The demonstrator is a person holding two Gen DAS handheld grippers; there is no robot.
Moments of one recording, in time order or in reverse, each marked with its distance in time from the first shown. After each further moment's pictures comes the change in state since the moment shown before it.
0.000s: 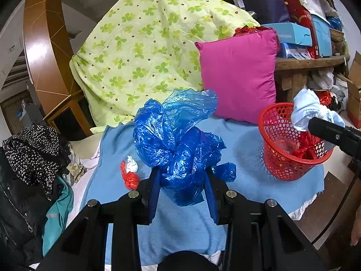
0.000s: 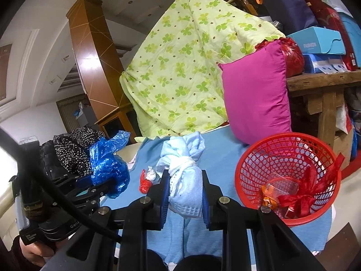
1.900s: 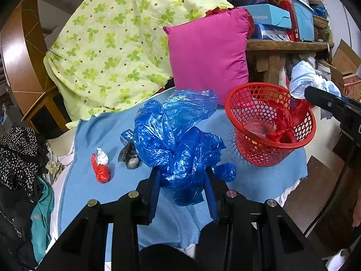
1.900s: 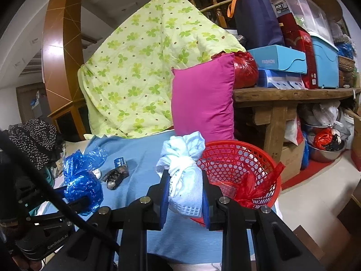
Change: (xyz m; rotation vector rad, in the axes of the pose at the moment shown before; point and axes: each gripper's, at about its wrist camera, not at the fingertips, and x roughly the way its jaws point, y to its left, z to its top) left arm 0.018 -0.046 -0.009 0.061 0.084 -0.138; right arm -0.022 -0.020 0.003 -0.069 -0.014 -0.359
